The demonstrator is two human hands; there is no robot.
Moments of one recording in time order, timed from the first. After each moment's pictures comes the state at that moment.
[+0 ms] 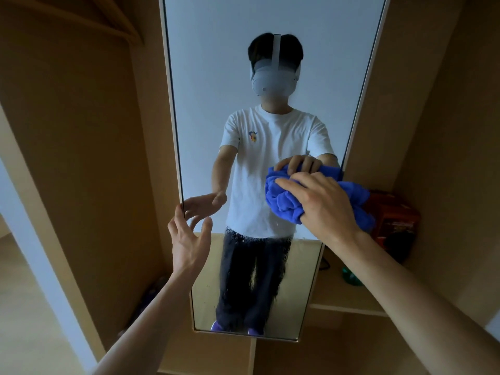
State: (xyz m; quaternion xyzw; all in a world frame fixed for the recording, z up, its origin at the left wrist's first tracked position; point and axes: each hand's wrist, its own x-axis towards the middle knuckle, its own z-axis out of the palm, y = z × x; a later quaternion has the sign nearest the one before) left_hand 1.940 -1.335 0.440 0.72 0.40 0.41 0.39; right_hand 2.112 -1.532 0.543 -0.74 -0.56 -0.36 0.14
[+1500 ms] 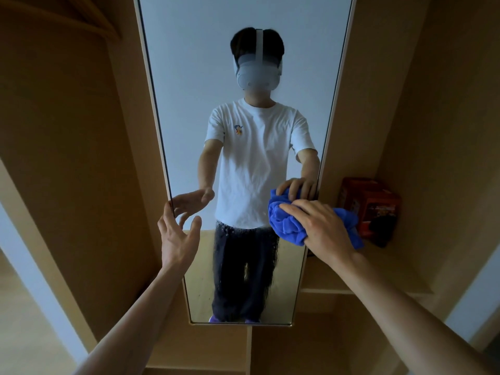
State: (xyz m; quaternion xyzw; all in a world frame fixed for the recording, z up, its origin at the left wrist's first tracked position) left_hand 1.932 -1.337 0.437 0.75 0.39 0.39 0.38; right_hand 2.128 -1.571 0.463 -0.76 -0.54 -0.31 0.17
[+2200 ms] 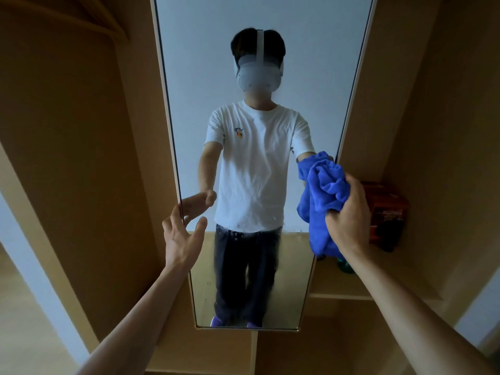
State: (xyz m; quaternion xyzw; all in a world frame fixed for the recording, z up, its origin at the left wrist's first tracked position) left_hand 1.925 -1.319 0.440 0.74 0.36 0.38 0.42; right_hand 2.124 -1.562 0.493 -0.74 -0.31 -0.29 0.52
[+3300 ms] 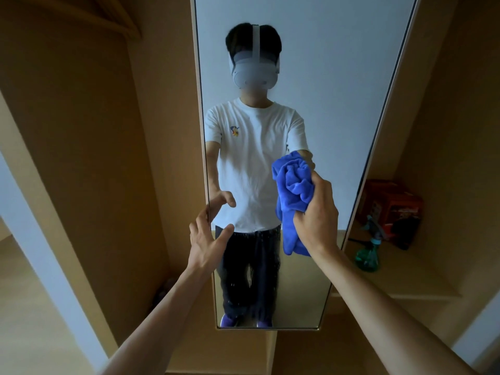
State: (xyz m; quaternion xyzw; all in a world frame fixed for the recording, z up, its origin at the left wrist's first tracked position) left_hand 1.908 -1.288 0.433 0.78 0.26 0.34 0.46; right_hand 2.049 -1.465 0.494 -0.75 -0.34 -0.26 0.51
